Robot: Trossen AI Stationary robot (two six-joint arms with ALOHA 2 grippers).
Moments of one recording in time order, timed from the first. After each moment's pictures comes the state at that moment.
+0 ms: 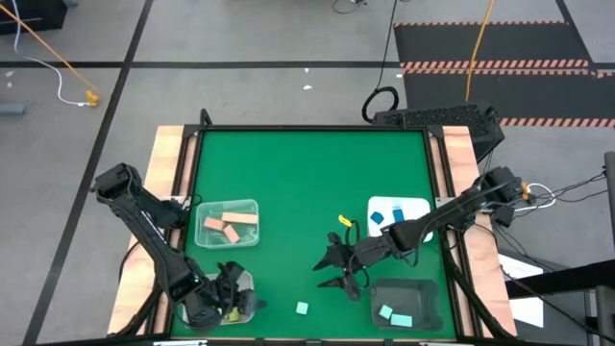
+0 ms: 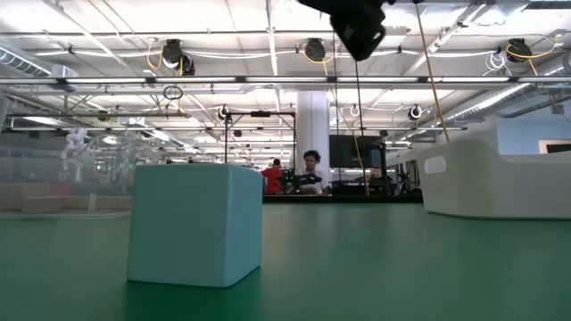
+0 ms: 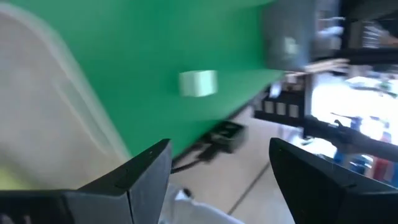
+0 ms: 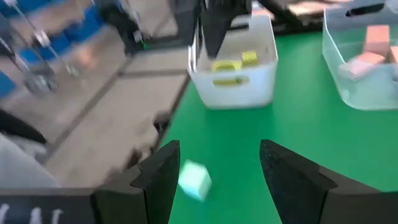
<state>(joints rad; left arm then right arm) -0.91 1.55 1.07 -0.39 -0.51 -2.06 0.41 1.60 0.91 0.31 0.00 0.35</state>
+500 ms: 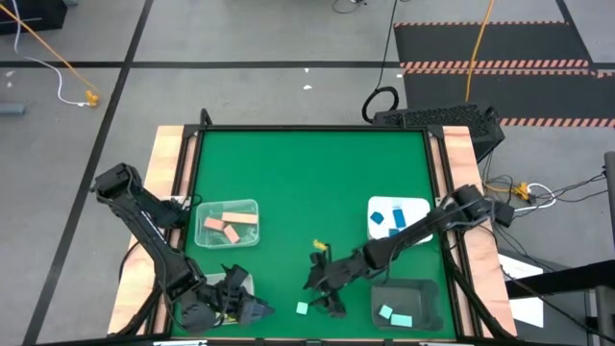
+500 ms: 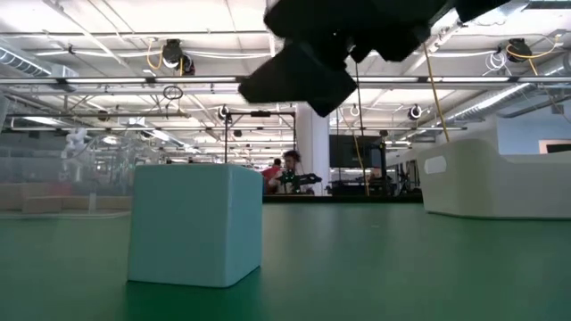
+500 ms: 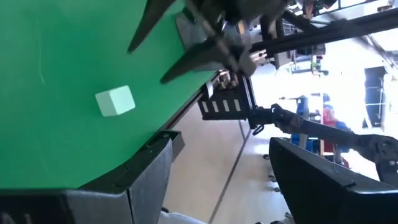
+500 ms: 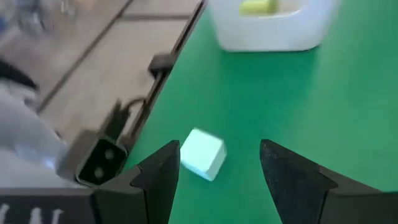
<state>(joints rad) -0.91 1.55 1.07 -0.10 -0.64 -1.73 0.44 1.90 1.14 0.19 -0.08 0.29</state>
